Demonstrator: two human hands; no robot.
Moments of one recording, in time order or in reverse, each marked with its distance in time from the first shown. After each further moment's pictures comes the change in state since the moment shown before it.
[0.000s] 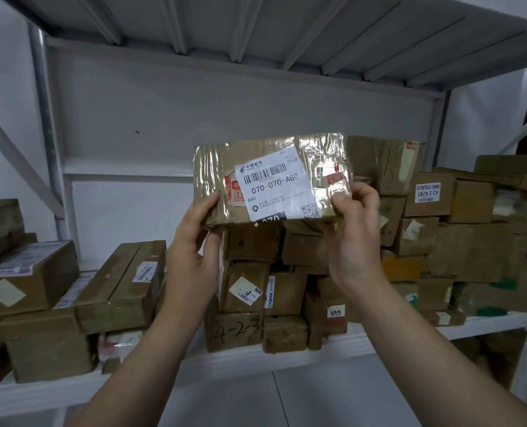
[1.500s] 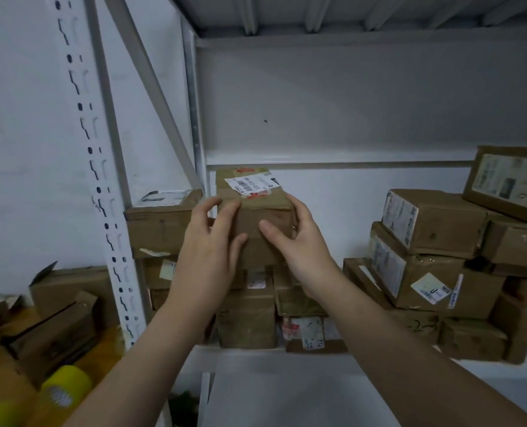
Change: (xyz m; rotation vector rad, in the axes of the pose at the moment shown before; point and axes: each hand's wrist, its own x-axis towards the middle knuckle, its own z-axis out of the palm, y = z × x) left_hand 0.034 -0.055 -0.262 0.878 -0.161 0.035; right_hand -0.090 0.145 0.274 -0.072 -0.471 0.284
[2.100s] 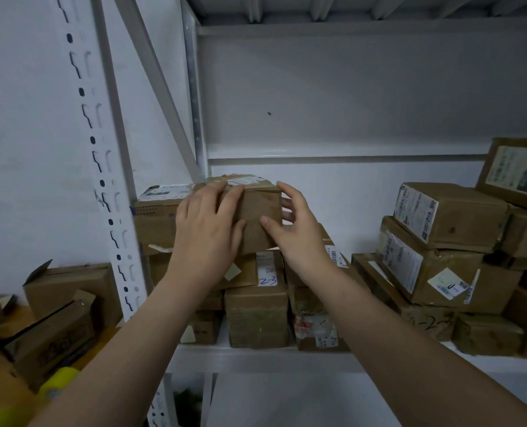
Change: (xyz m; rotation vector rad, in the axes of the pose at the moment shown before) left_hand 0.024 -0.043 0.010 0.286 -0.073 0.082; right_hand 0.026 0.022 0.026 -0.224 0.085 -0.061
